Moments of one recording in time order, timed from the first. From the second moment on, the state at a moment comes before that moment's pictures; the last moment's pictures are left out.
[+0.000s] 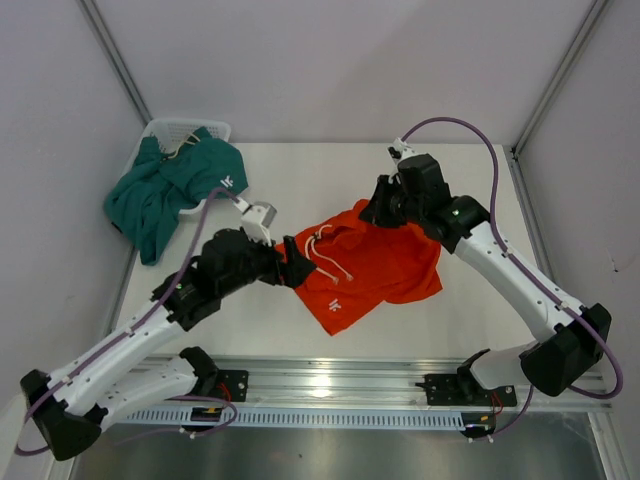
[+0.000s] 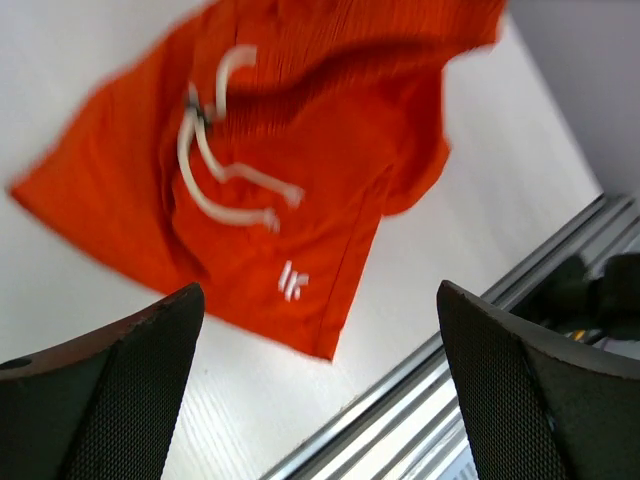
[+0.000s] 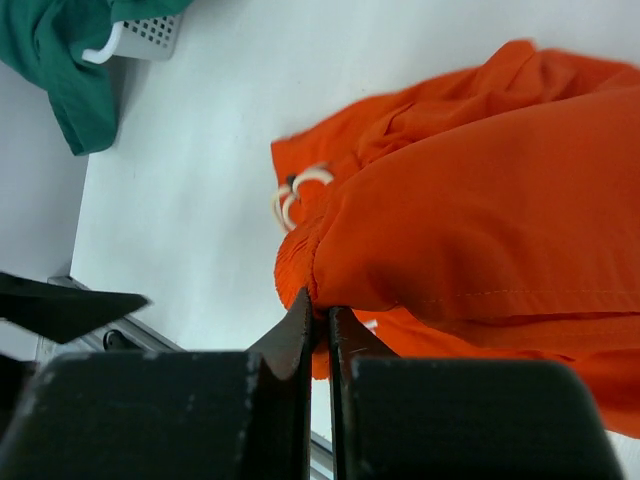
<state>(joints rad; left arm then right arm) -0.74 0.84 0.85 -0.40 0.01 -0.48 0.60 1.37 1.39 -0.60 -0.09 0.55</state>
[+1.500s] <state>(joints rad) -0.63 1.43 0.31 0.67 0.20 -0.48 0.40 1.22 1.31 -0.67 -0.34 0.46</state>
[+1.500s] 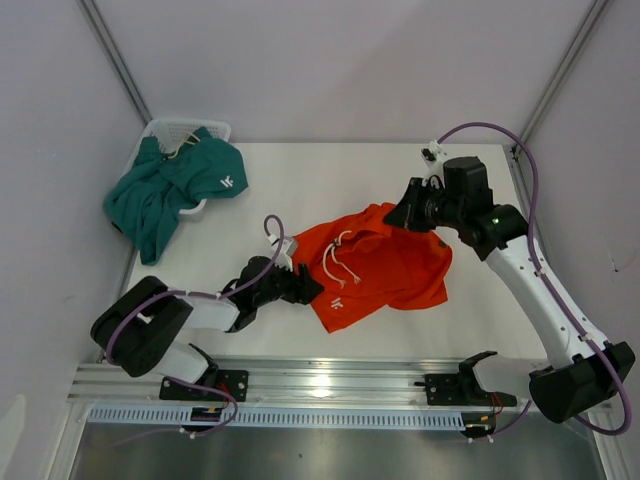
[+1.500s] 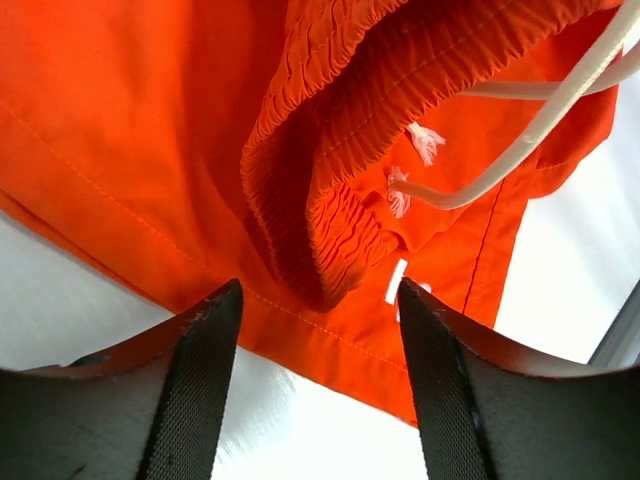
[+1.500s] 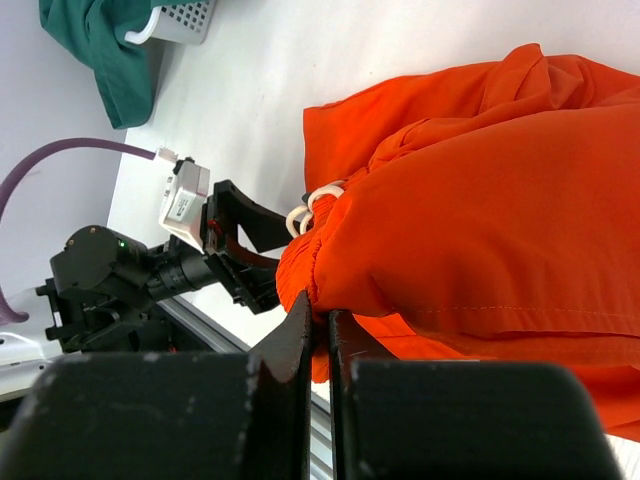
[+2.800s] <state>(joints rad) -0.68 0.86 1.48 -0.56 0.04 -0.34 0.33 1.03 1.69 -0.75 -0.54 0.62</state>
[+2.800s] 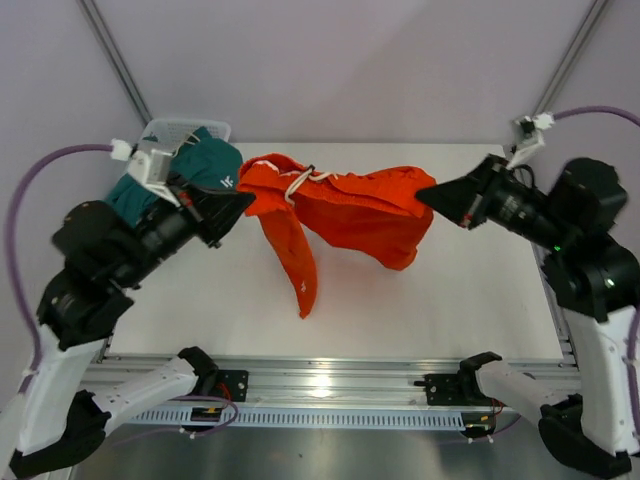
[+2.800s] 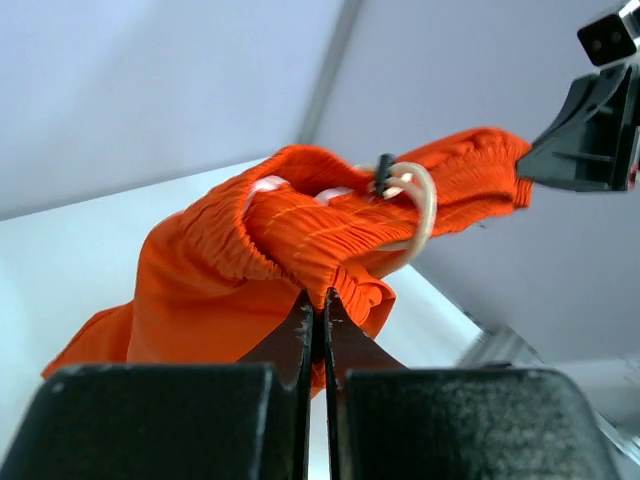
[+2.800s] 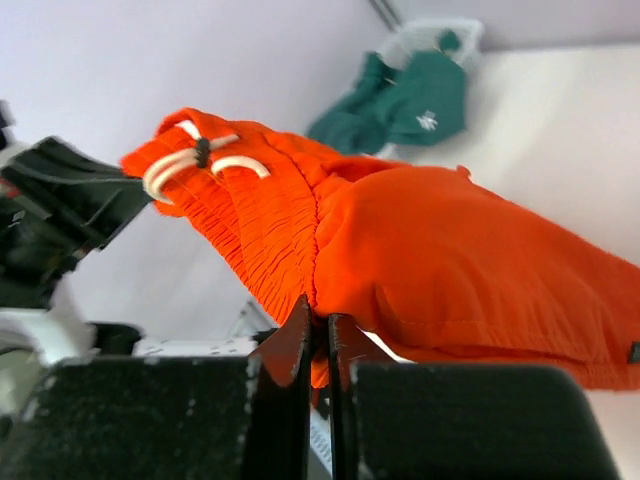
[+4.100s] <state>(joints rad) -0.20 1.58 1.32 -0.28 0.61 -0.62 0.48 1.52 1.47 -0.63 -0.26 0.44</state>
